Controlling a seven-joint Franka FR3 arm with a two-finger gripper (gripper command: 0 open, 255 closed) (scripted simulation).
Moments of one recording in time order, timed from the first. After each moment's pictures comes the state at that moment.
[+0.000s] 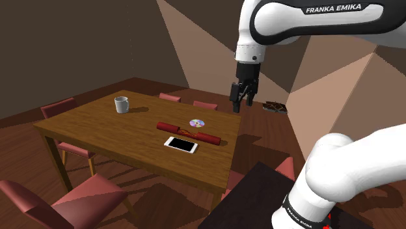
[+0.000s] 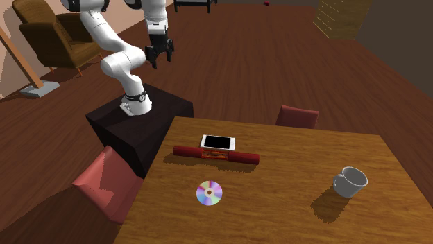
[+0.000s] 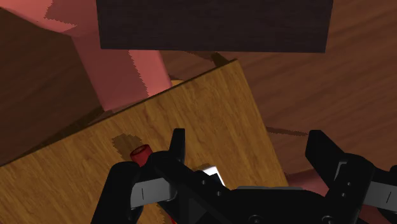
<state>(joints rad) 0.01 -0.75 0.02 -2.43 0.01 1.59 0.02</state>
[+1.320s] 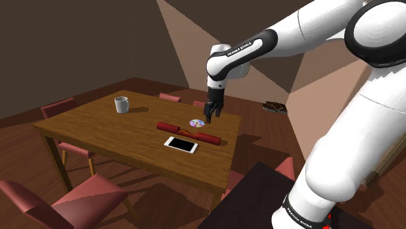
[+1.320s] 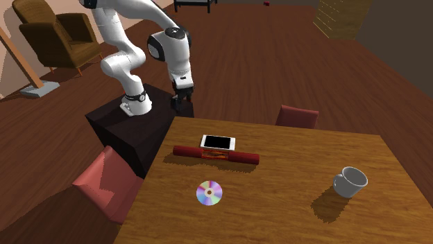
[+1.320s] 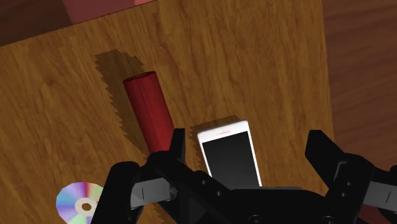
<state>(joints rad) 0.01 -0.13 -0.13 -2.29 0.02 2.08 -0.31</state>
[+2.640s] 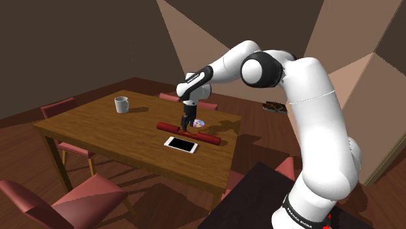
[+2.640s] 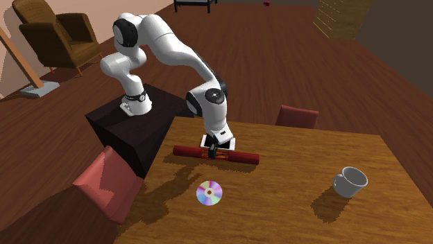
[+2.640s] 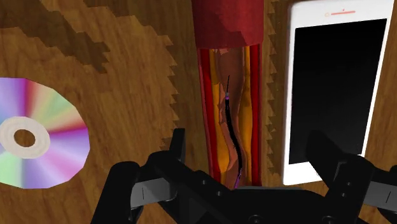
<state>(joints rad) -0.06 0.64 -0.09 -1.64 0.18 2.20 -0.59</state>
